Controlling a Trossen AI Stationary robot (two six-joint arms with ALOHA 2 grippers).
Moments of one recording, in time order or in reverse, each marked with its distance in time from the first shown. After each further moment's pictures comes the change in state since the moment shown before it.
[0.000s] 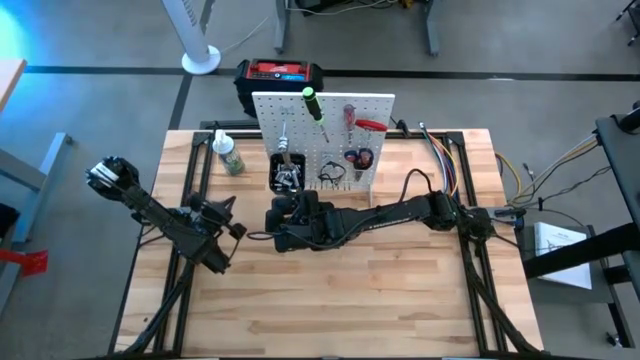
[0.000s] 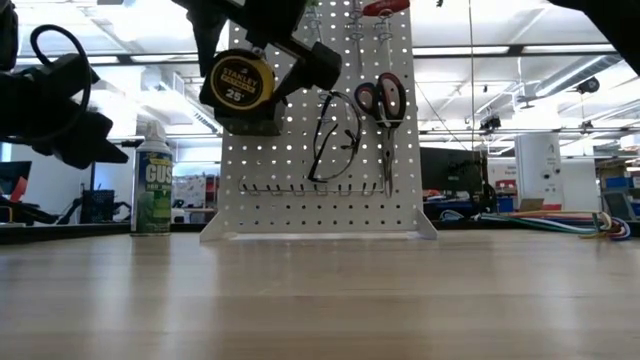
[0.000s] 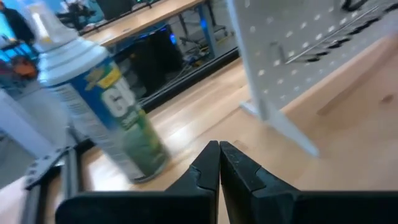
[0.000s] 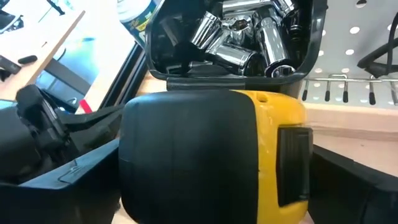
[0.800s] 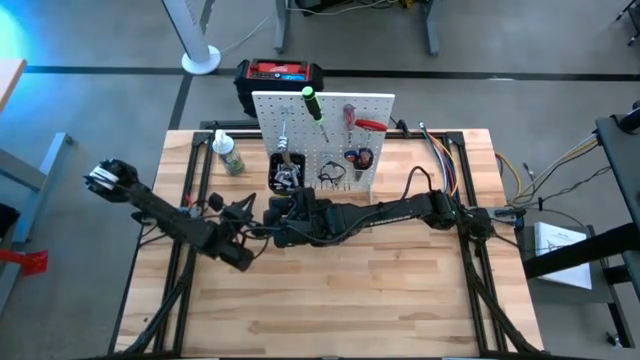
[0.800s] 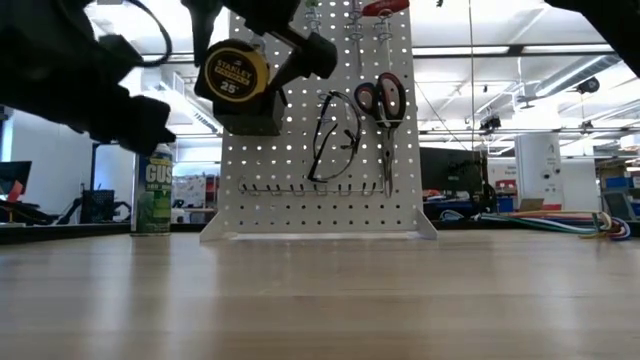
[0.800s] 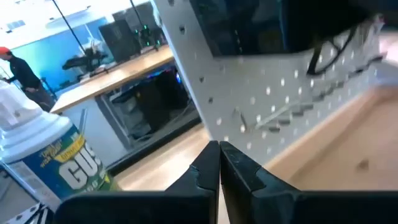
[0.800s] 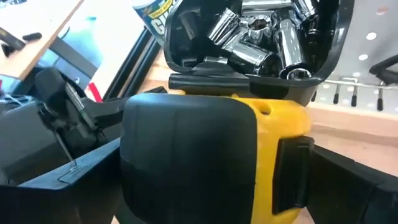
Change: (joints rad) left arm 0.180 0.014 0.030 0.730 -0.220 0.774; right arm -0.017 0.000 0.065 -0.030 -0.066 -0.078
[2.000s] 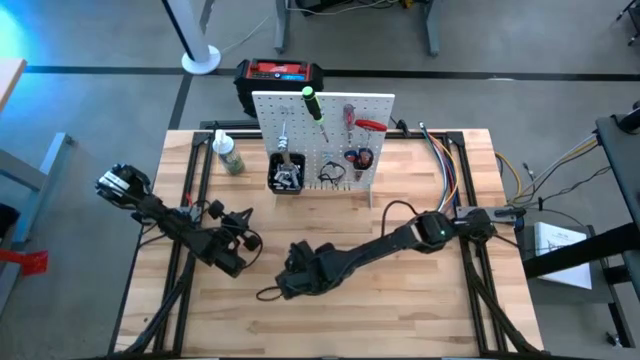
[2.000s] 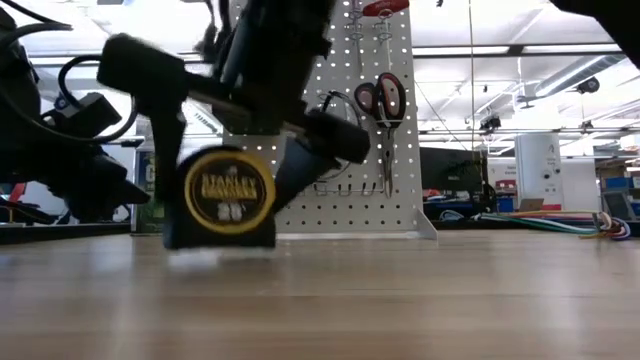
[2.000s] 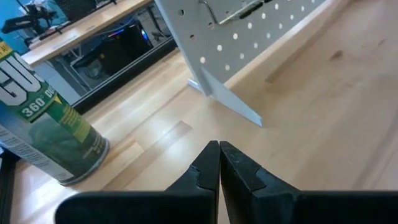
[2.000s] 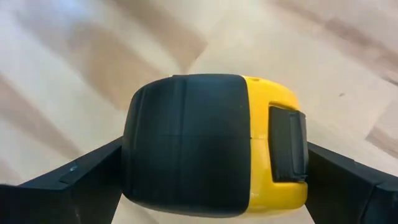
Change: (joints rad) left arm -0.097 0.137 -0.133 0.044 0.231 -0.181; right arm 0.161 0.161 -0.104 -0.031 -0.301 -0.059
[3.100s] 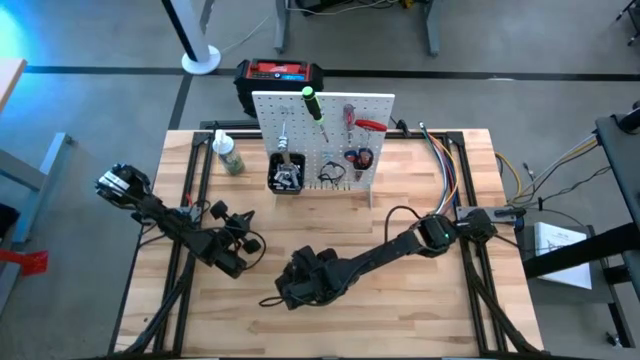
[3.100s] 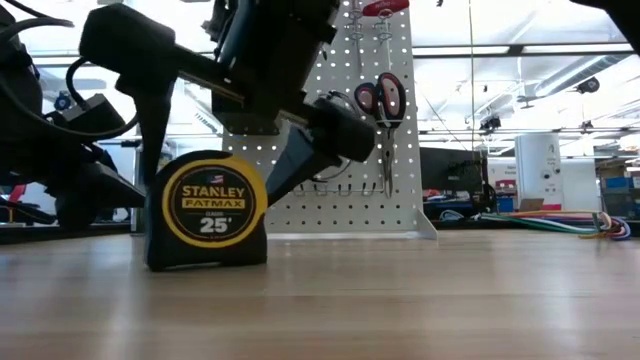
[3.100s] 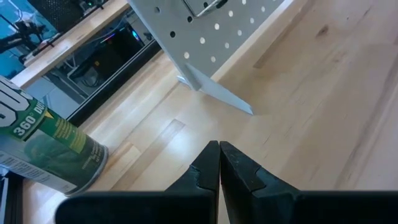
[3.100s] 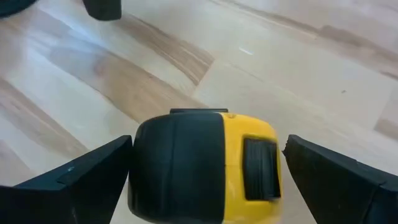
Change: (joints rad) left arm -0.002 -0.001 0.010 0.018 0.041 0.157; right arm 0.044 -0.008 -0.035 0.055 0.106 0.095
